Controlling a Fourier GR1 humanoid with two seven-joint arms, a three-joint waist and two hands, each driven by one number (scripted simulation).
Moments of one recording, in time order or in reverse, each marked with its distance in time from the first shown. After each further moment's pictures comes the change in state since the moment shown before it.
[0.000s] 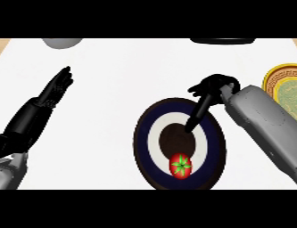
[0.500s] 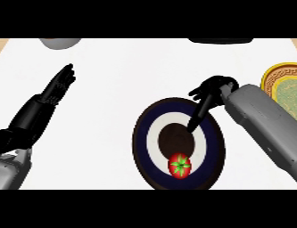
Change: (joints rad) left arm -0.025 -0.032 0.014 0.020 -0.021 -0.009 0.018; right arm -0.029 0.003 0.046 0.120 -0.077 0.057 -0.042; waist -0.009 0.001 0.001
